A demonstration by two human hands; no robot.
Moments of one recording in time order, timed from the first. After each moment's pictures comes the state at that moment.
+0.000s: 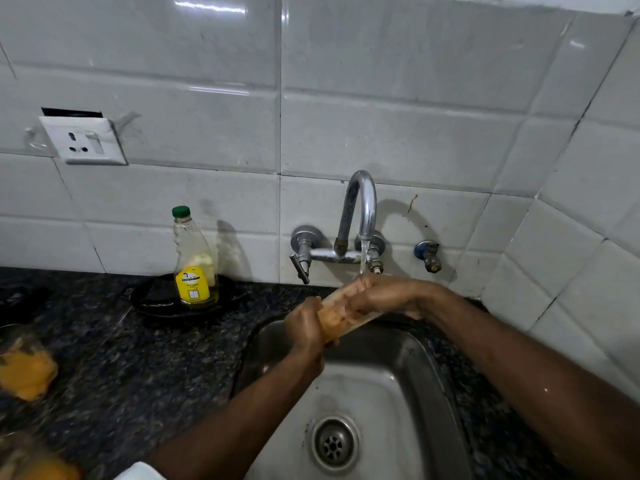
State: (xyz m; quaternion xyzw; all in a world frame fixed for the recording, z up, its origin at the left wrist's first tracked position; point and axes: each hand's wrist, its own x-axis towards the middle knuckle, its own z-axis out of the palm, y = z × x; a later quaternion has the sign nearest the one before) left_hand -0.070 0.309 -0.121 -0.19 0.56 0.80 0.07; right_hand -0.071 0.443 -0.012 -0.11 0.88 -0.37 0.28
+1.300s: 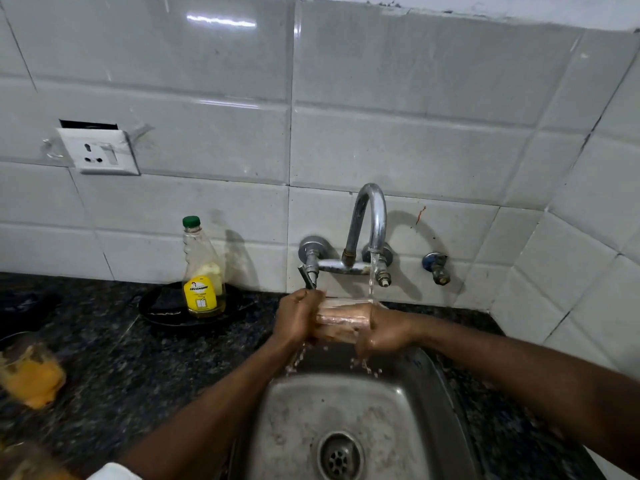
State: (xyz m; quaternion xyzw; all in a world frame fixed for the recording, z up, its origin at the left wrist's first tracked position) left_hand -0.099 0.261 -0.103 -0.01 0.68 0.73 0.07; right_hand -0.084 0.442 -0.057 -0.24 0.89 -0.29 0.25
